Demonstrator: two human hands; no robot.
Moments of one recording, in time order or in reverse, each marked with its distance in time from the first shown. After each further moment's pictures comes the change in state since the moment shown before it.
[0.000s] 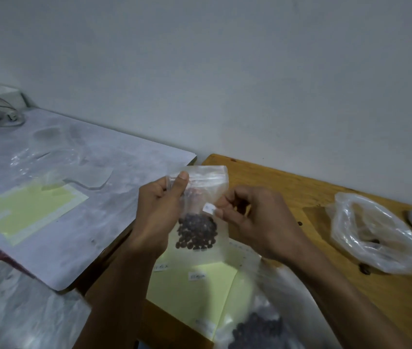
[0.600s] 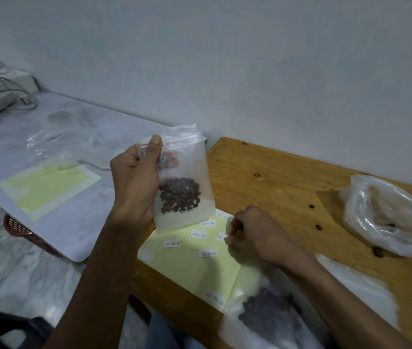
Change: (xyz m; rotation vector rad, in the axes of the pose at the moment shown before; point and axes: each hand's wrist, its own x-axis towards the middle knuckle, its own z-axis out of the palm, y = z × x) left_hand 0.006 0.019 -0.031 -0.043 0.217 0.063; right_hand -0.020 0.031 0.047 -0.338 -0.374 0.268
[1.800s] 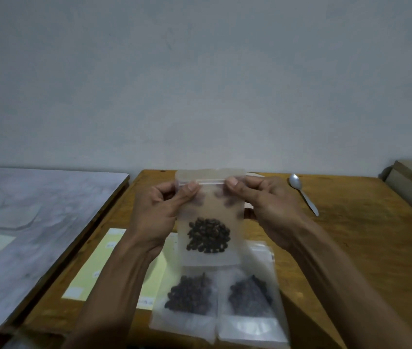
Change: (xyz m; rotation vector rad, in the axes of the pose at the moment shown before) left_hand -0.122 0.018 0.096 -0.064 -0.707 0.022; right_hand -0.144 0.047 -0.104 1.136 0.520 0.055
